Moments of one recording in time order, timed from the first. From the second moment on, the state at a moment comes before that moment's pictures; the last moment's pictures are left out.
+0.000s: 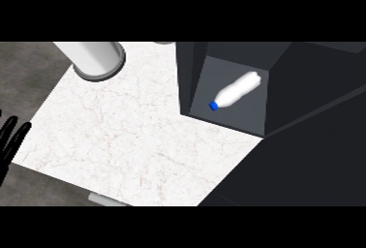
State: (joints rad) left arm 0.23 0.75 -0.08 -1.78 1.02 -0.33 -0.41; right arm 0.34 -0.49 0.61 -2.44 -0.10 0.55 0.07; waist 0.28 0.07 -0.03
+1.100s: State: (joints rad) left arm 0.20 0.77 -0.06 -1.74 1.04 -0.36 -0.40; right arm -0.09 -0.31 0.51 -2.17 -0.20 0.47 0.38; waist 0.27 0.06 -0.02
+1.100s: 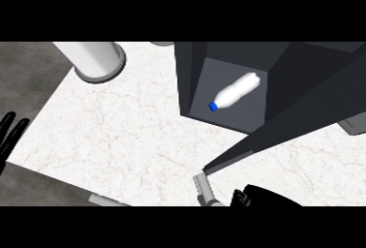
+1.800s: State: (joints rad) left arm 0.21 0.76 -0.05 -1.69 1.05 -0.37 -0.40; right arm -0.60 -0.04 0.34 -1.66 -0.12 0.20 0.55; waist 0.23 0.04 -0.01
